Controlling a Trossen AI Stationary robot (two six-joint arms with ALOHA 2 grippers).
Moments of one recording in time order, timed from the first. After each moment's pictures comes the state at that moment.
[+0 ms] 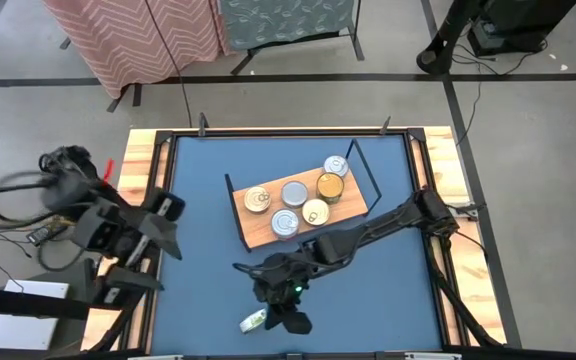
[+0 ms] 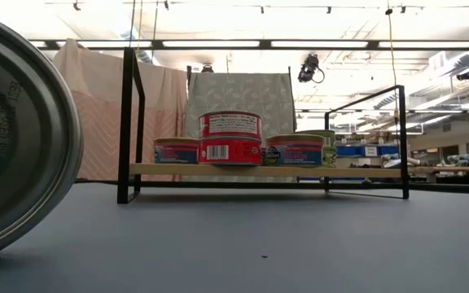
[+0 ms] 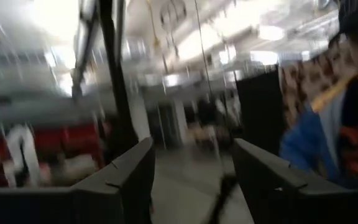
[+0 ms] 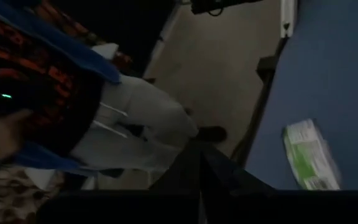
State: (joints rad) left arm -0.75 1.14 1.46 0.11 -0.16 0.26; right arm 0.35 2.11 1.86 -0.33 -0.57 0.45
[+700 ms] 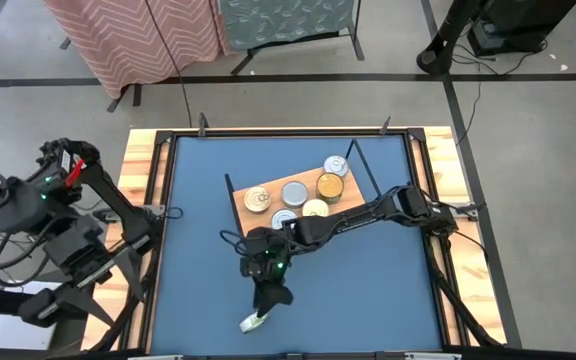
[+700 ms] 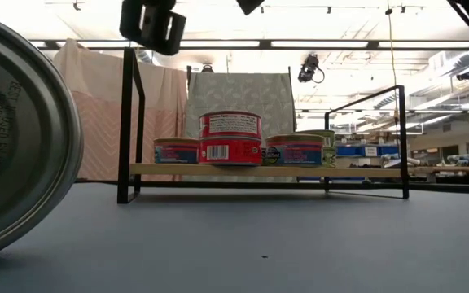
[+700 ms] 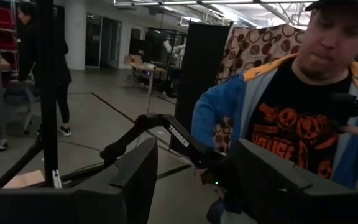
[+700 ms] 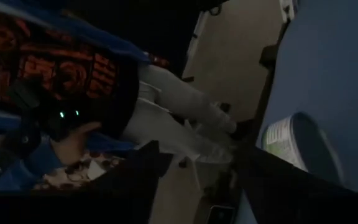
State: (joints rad) left arm -1.00 1.16 1.70 -0.44 -0.24 -0.17; right arm 0.22 2.22 1.86 -0.18 -0.86 0.60
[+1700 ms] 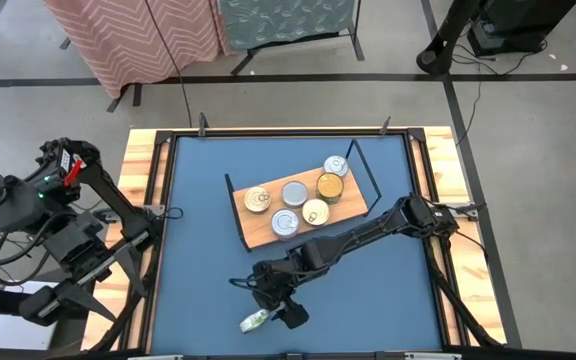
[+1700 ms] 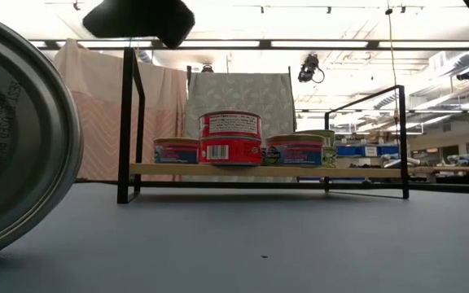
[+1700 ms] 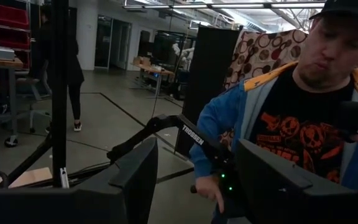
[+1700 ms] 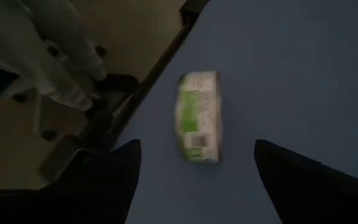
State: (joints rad) left arm -1.01 1.16 1.70 -0.43 -0.29 -0.19; right arm 0.35 2.23 1.94 -0.59 -0.32 -0.06
